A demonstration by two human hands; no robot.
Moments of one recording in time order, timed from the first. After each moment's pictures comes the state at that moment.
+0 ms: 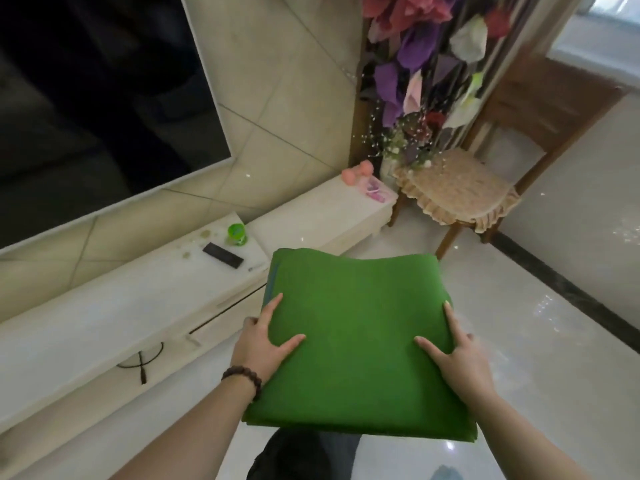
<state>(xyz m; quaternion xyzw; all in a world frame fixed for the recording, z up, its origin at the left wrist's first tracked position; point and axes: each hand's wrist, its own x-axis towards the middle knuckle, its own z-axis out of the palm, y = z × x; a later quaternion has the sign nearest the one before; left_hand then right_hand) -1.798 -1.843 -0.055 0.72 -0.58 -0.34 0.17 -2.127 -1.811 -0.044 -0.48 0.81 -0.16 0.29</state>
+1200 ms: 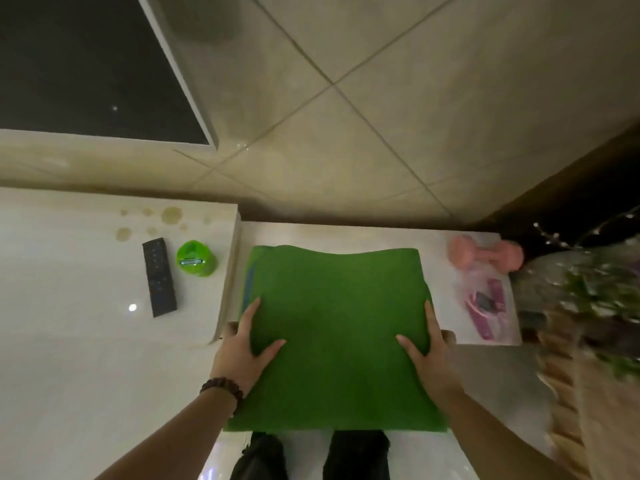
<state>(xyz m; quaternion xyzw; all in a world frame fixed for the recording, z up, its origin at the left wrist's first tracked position) -1.828 -2.307 -0.307 0.88 -0.25 -0.35 0.22 -2.085 -2.494 -0.309 -0.71 0.61 0.02 0.35</state>
